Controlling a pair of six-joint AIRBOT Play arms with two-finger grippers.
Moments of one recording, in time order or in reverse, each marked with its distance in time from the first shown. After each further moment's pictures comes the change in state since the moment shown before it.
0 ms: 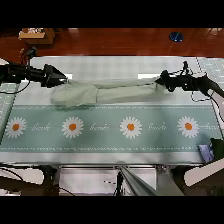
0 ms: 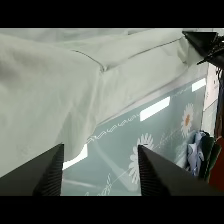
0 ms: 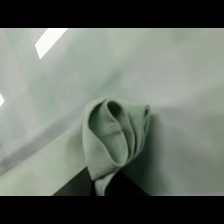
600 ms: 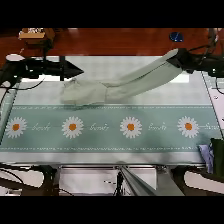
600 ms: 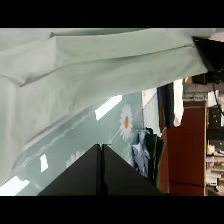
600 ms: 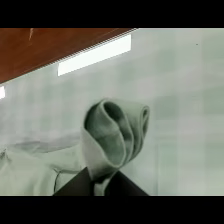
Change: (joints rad) left arm -0.235 -0.002 0.000 -0.278 0.099 0.018; right arm -0.006 0.468 0.001 -0.156 0.166 -0.003
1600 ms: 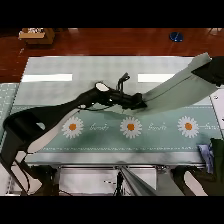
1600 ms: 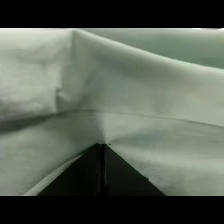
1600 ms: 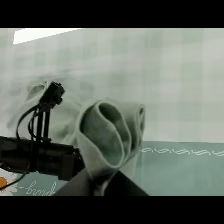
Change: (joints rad) left arm -0.734 -0.244 0.000 -0.260 0.438 0.000; right arm 0.000 0.486 0.000 -0.360 0.416 0.303
